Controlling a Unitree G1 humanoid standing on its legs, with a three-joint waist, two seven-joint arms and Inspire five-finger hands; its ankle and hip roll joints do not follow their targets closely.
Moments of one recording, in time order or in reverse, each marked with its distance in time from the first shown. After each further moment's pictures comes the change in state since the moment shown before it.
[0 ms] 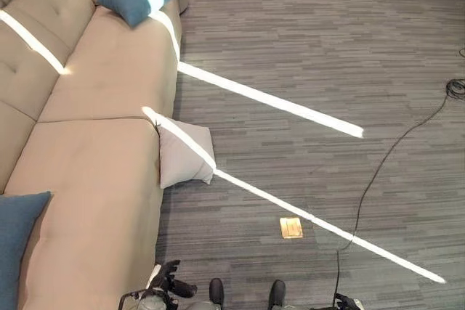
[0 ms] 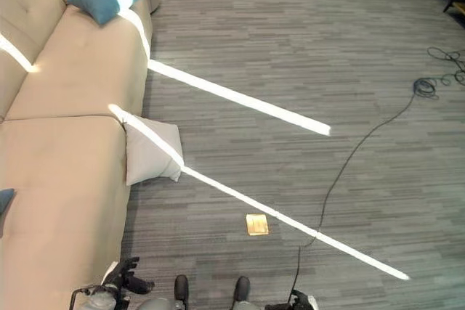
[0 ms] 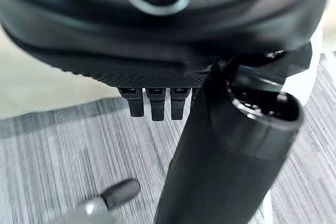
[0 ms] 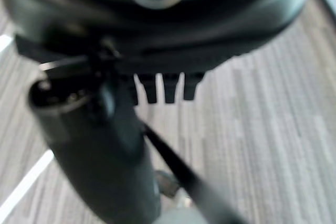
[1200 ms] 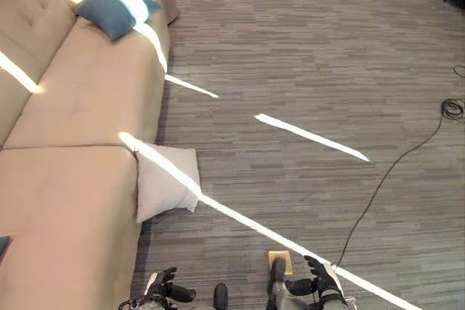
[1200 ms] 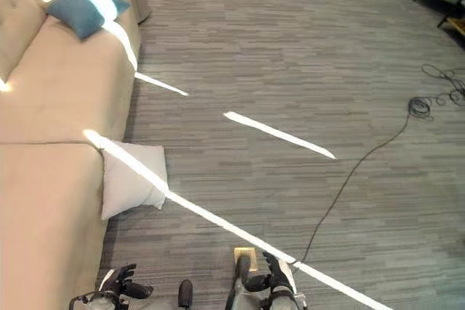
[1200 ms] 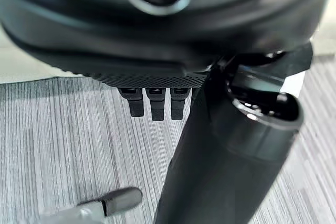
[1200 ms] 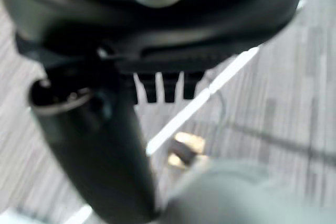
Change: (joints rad) left arm -0.010 0.003 0.002 0.025 -0.089 0.012 0.010; right arm 0.046 0.034 0.063 -0.309 -0.173 -0.001 -0.020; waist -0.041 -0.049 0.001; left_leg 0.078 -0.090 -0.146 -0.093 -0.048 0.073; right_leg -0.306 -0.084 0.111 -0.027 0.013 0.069
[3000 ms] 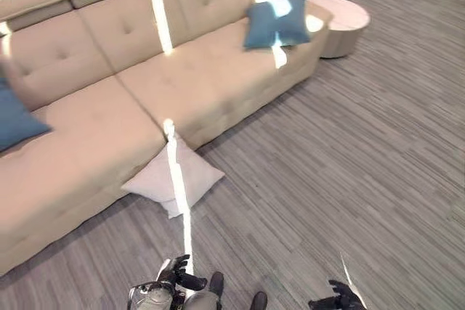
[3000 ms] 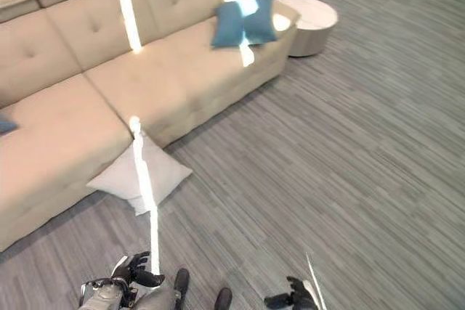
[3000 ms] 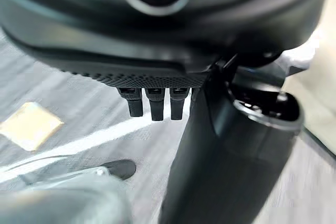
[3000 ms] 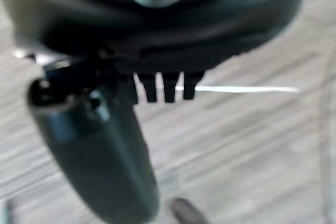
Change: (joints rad) left arm -0.058 -0.011 0.001 0.031 0.038 -0.014 -0.068; right arm -0.093 -0.084 0.041 0.281 0.141 -0.043 0.064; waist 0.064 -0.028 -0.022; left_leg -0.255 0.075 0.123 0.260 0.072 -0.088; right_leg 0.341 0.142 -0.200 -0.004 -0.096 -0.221
